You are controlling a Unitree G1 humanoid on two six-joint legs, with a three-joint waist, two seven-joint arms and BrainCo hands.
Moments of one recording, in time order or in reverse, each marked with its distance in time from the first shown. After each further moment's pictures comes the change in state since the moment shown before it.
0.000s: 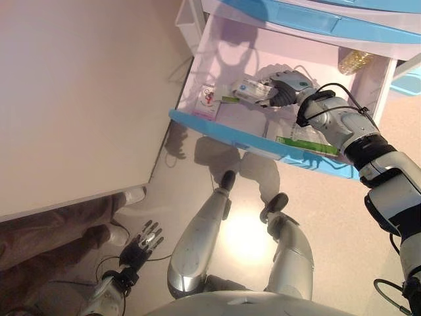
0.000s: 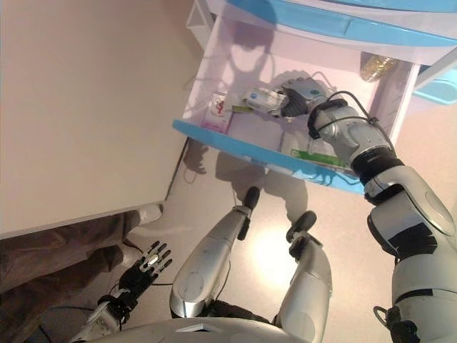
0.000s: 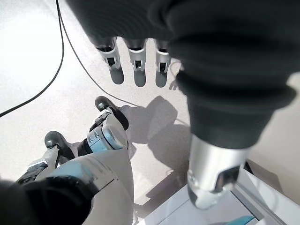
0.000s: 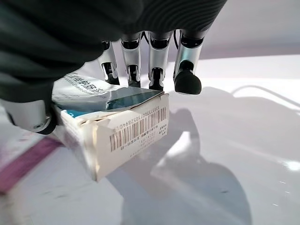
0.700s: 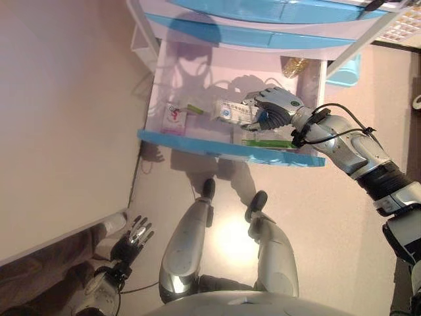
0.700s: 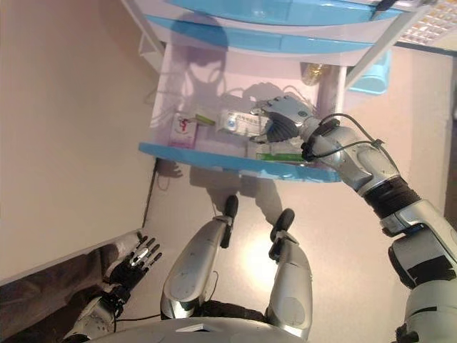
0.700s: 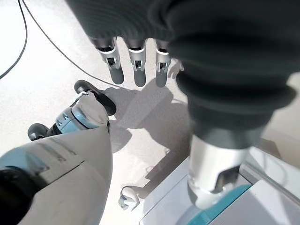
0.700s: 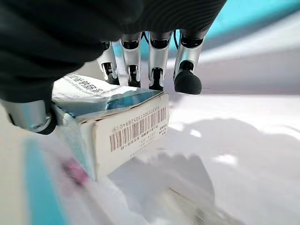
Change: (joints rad) left arm -0.040 -0.004 0.098 0.053 0.020 0.000 0.000; right arm 0.272 -0.137 -0.205 -0.516 0.058 -0.162 0.119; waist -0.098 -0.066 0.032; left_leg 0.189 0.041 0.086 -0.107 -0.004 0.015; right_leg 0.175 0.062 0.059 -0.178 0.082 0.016
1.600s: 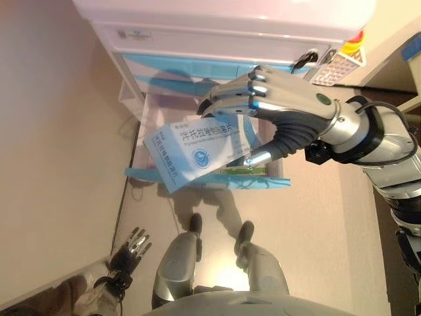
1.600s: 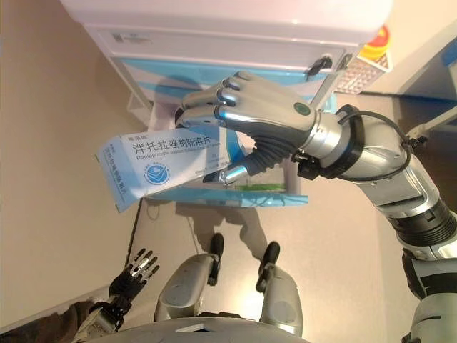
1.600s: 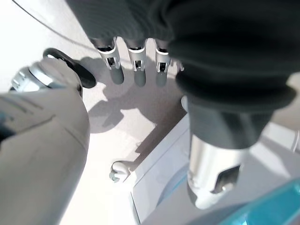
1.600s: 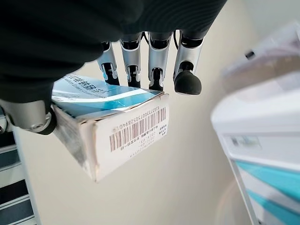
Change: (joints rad) left arm 0.017 -0.068 0.077 0.108 0.117 -0.023 0.011; right arm 0.090 -0.011 -0.285 -0.574 0.385 -0.100 0.224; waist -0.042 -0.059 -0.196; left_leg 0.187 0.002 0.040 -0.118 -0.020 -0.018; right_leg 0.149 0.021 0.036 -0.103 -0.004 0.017
